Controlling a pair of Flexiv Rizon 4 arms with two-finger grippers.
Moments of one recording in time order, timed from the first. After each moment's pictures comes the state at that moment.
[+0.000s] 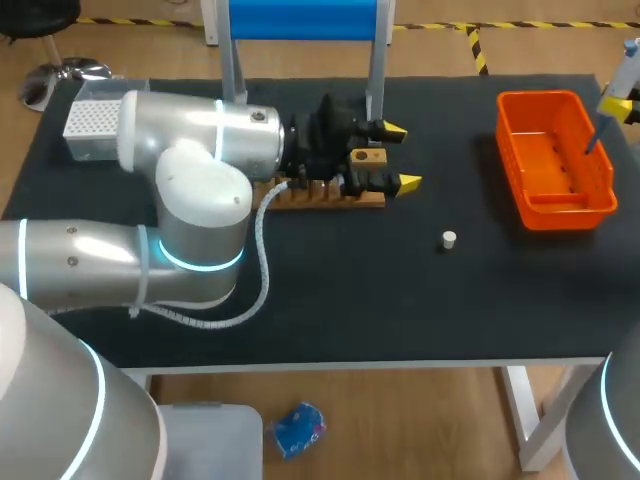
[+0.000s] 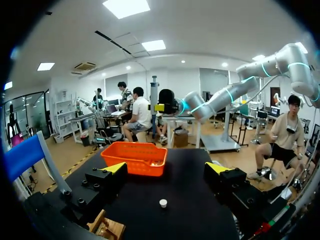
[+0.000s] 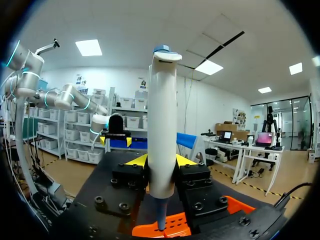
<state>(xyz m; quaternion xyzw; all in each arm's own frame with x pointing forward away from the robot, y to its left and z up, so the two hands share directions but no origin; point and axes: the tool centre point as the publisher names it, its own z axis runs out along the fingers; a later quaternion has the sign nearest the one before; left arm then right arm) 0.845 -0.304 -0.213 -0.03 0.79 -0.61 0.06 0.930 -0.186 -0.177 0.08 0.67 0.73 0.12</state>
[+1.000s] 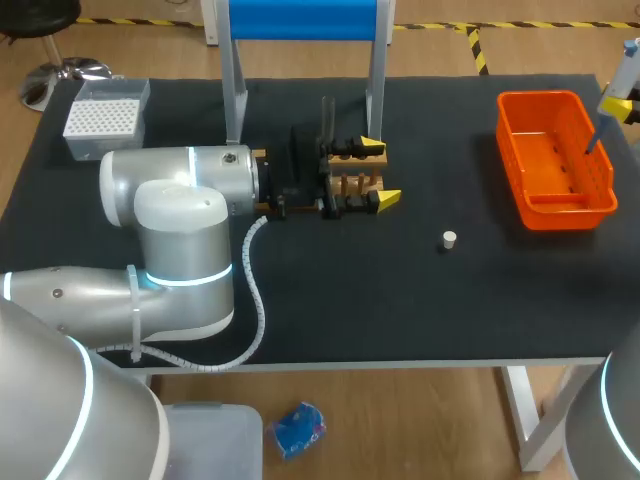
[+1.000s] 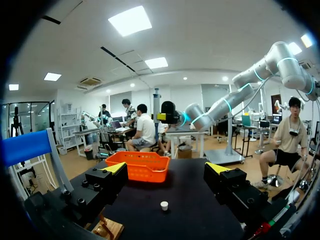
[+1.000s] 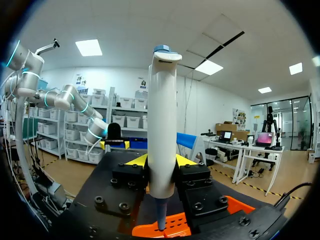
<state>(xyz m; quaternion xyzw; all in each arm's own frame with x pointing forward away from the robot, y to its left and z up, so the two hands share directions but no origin) 0.837 -0.281 -0.230 -0.04 0.73 -0.68 0.08 0.930 -0.186 -0.177 0.08 0.67 0.73 0.12</state>
